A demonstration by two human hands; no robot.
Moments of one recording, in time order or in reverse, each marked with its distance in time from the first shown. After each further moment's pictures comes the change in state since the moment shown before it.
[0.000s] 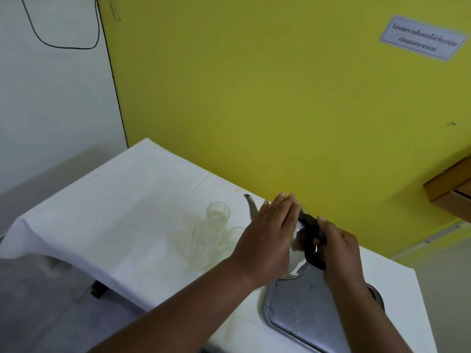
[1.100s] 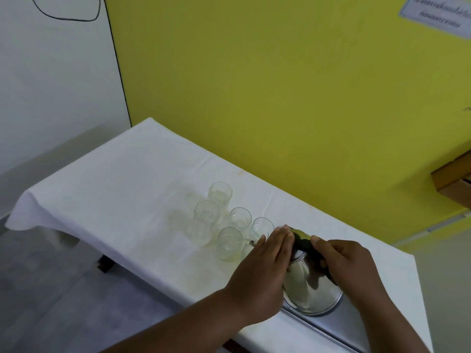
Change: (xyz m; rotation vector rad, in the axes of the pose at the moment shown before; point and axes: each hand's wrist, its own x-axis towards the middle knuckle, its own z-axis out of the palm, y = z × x) left_hand -0.081 0.028 0.035 -0.143 -0.199 -0.063; right_hand -0.030 0.014 -0.041 -0.715 -0.150 -0.088
